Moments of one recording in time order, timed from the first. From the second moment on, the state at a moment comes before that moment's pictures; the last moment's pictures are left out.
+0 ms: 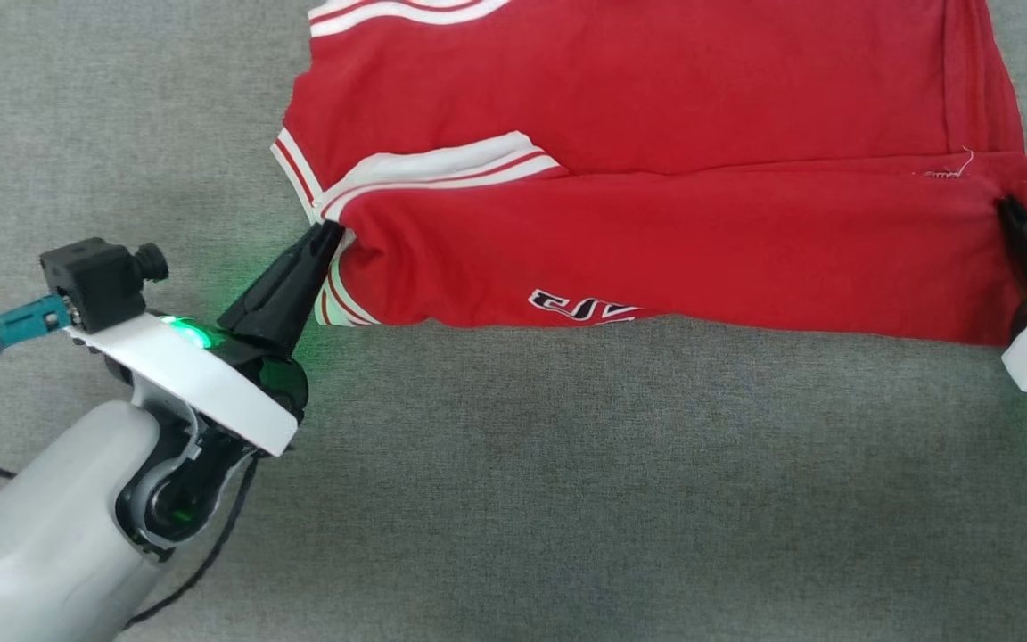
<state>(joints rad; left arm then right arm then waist) -0.62 0.66 -0.78 0.15 -1.28 -0.13 -0.26 -0.41 -0.35 -0.12 0.08 0.47 0.13 0.47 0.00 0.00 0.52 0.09</state>
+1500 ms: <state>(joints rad) -0.90 0.83 -1.03 0.27 -1.44 -0.13 0.46 -0.42 -0.48 0.12 0.04 0.50 0.13 0.72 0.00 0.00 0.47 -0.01</state>
